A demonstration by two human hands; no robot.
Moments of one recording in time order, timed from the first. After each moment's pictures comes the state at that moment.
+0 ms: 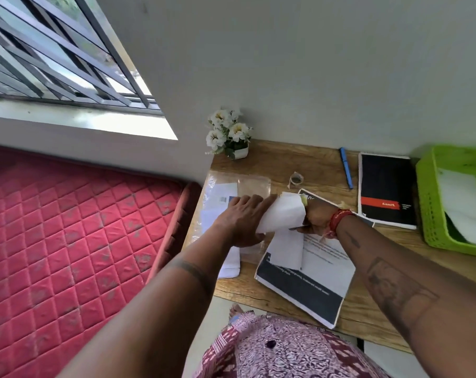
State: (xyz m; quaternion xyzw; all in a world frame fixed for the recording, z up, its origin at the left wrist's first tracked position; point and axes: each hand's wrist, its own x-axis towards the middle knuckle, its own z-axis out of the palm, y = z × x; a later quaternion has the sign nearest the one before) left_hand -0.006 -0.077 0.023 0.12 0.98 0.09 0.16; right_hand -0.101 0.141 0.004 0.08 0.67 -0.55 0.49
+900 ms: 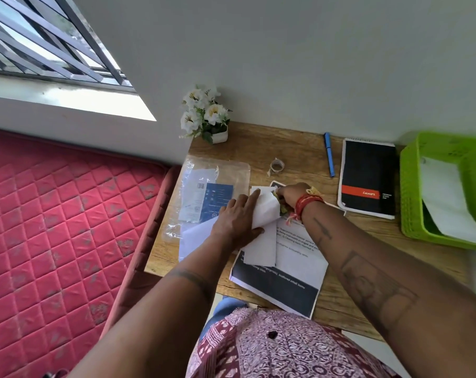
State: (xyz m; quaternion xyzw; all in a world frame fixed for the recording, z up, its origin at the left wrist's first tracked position) left_hand -0.002 -0.019 -0.022 -0.04 0.96 0.18 0.19; right_hand -0.122 0.135 -0.006 0.20 0.80 -0.44 0.36
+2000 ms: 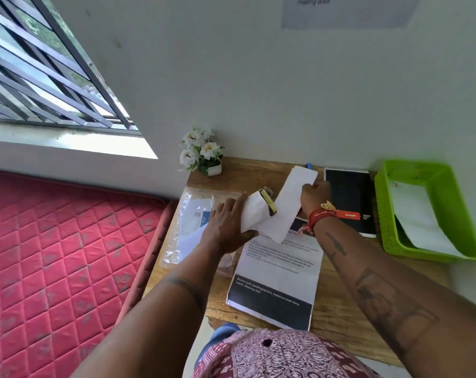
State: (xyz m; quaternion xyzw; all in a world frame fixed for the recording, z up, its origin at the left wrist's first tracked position) left_hand -0.019 -0.026 0.036 -0.04 0.97 0.22 0.08; right_hand -0.148 0.182 0.048 0.24 0.78 -0.57 0.11
